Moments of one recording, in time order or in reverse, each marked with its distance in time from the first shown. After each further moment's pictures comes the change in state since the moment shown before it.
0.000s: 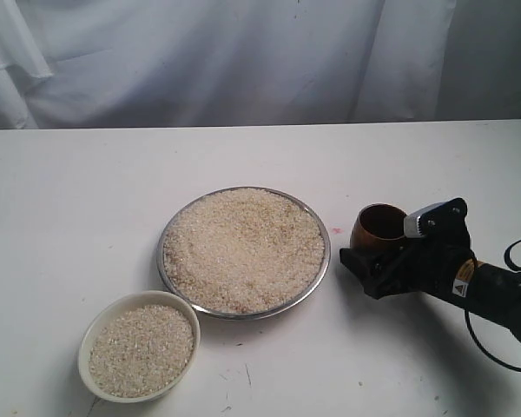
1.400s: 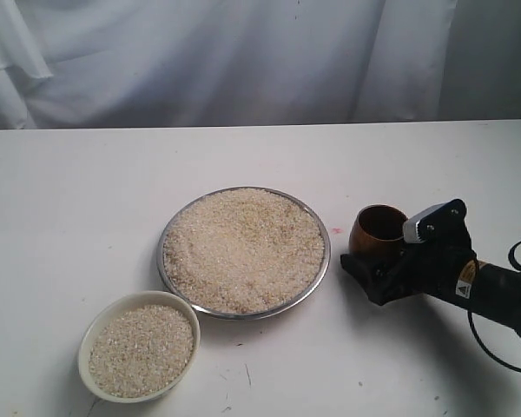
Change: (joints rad) left arm 0.000 0.000 0.000 0.000 0.000 0.000; right arm -0.013 -0.002 0.000 -0.038 0.015 -0.063
